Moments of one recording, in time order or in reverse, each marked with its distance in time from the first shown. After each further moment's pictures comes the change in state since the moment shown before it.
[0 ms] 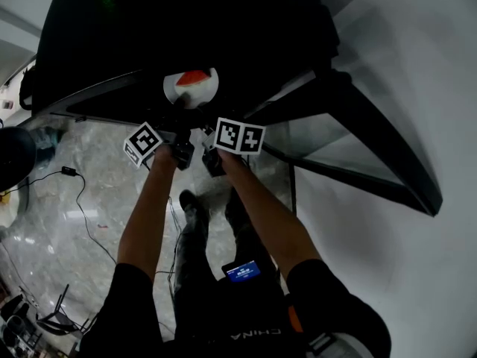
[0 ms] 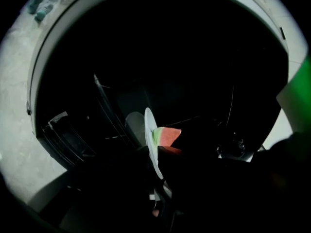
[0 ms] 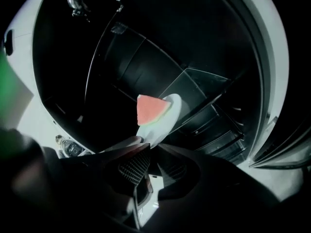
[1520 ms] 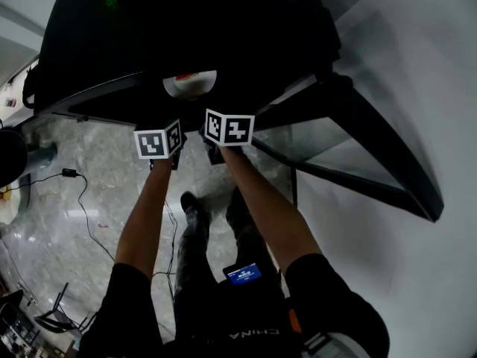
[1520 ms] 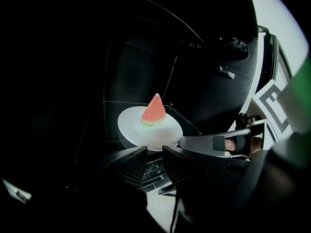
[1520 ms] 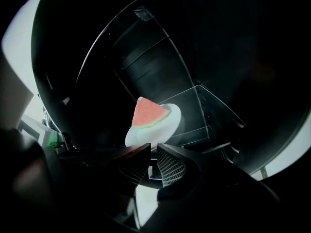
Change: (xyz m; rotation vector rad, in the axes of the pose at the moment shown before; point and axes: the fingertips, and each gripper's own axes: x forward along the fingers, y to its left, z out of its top) left arm 0.001 0.007 -0.001 0.932 0.349 0.405; right arm 0.020 -0.011 0.033 -0.302 0.002 -0.177
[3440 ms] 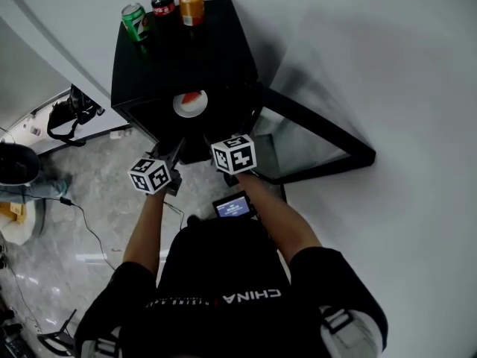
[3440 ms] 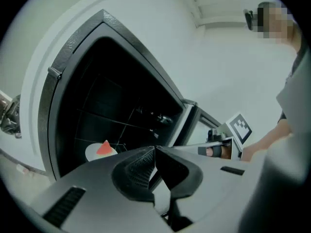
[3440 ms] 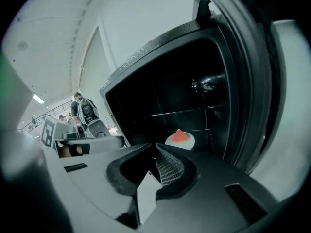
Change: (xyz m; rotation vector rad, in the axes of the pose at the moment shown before) left arm -0.217 -0.124 0.077 -0.002 -0.365 -0.410; right arm -0.206 0.119 0.049 -0.311 -0.068 0.084
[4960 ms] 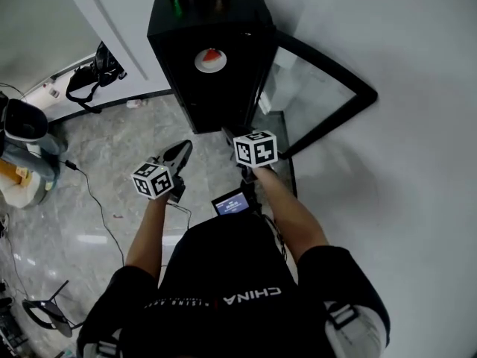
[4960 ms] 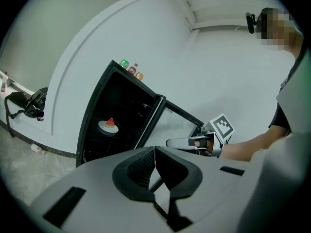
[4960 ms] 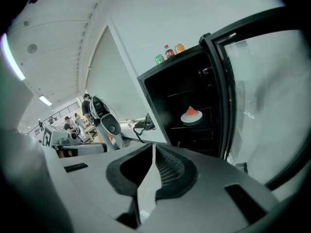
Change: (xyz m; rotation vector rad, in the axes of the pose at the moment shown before) left arm -0.193 -0.108 -0.108 -0.040 0.024 0.015; right arm -0.119 0.107 -0.127 0.034 0.040 0.049
